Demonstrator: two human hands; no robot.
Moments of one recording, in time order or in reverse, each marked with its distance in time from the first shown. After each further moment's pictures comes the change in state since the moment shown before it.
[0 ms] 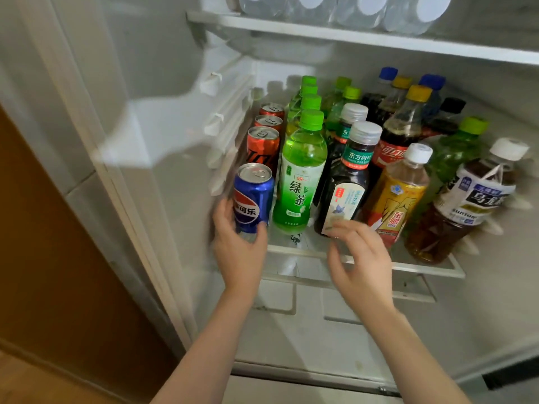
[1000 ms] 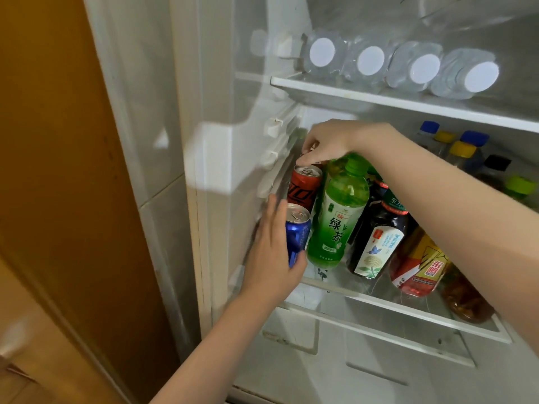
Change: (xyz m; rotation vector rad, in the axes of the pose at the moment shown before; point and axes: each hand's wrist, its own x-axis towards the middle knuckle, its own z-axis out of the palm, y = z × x) left_hand 0.022 0.043 -0.033 0.494 -0.429 0.301; right_hand 0.278 -0.080 0.040 -0.480 -1.031 -0.188
